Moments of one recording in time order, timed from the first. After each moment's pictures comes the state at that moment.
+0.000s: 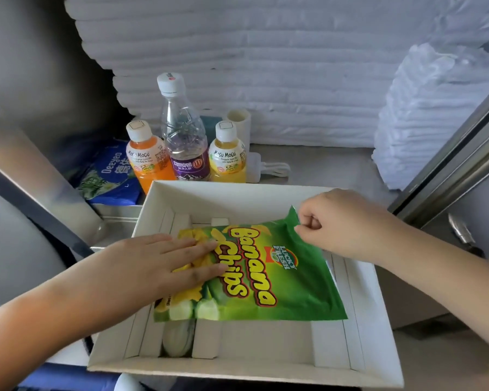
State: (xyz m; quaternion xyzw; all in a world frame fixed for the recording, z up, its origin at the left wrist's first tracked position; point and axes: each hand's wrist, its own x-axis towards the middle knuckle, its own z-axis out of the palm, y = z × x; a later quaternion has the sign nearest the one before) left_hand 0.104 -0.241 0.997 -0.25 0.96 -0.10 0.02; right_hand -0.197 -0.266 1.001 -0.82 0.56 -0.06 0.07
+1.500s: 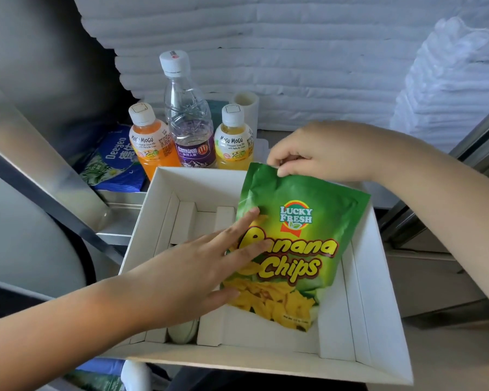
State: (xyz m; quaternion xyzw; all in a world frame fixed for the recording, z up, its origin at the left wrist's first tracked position) left_hand 0.062 -0.231 0.966 -0.34 0.94 0.09 0.02; right_hand -0.176 -0.328 1.055 -0.91 0.39 0.00 0.13
